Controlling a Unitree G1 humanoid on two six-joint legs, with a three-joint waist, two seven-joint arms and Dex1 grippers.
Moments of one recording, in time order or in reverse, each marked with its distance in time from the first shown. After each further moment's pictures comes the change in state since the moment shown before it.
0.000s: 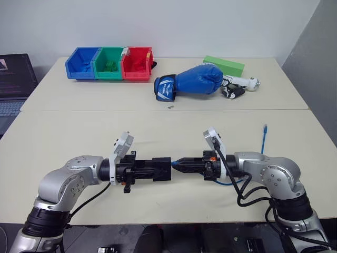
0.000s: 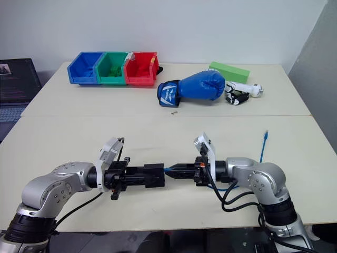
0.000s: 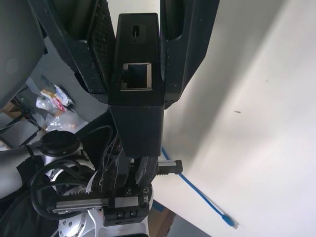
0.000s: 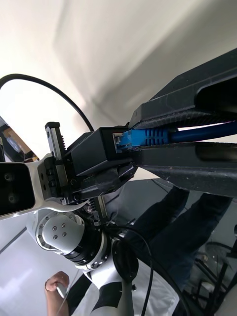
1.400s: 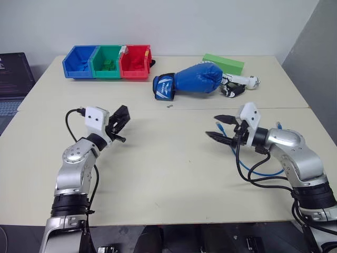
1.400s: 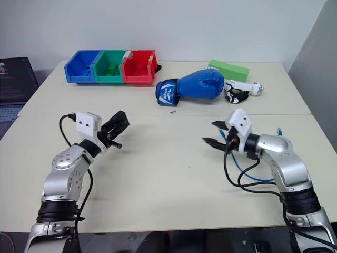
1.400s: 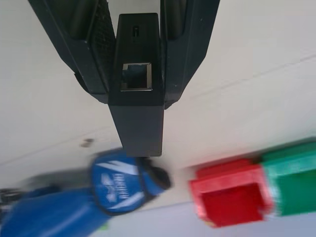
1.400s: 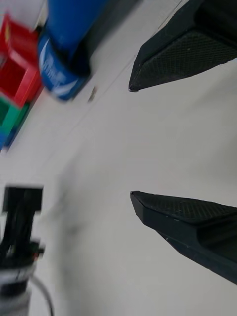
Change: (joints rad) left arm -0.165 -0.284 0.206 0.488 0.520 -0.660 0.775; right arm -0.074 -0.199 -0.020 0.124 -0.467 -0.593 0.124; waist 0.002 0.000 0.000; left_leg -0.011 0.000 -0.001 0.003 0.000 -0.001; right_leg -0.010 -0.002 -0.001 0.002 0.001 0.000
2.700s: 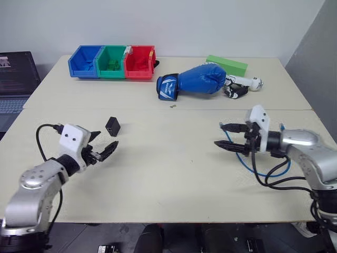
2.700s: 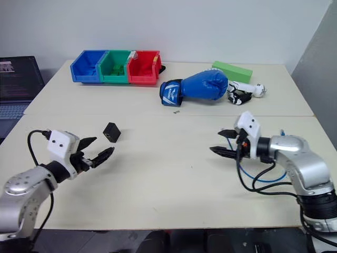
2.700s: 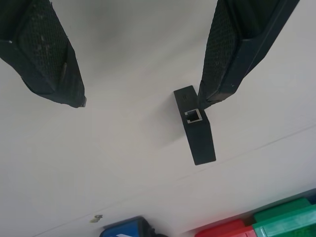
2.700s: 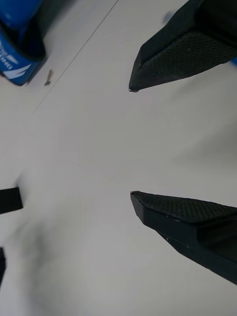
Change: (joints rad) left arm 0.362 0.331 0.154 -0.511 -0.198 0.421 -0.214; right arm 0.090 -0.224 -0.123 0.000 0.051 0.143 0.100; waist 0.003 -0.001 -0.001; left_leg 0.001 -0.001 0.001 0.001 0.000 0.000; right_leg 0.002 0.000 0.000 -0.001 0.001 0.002
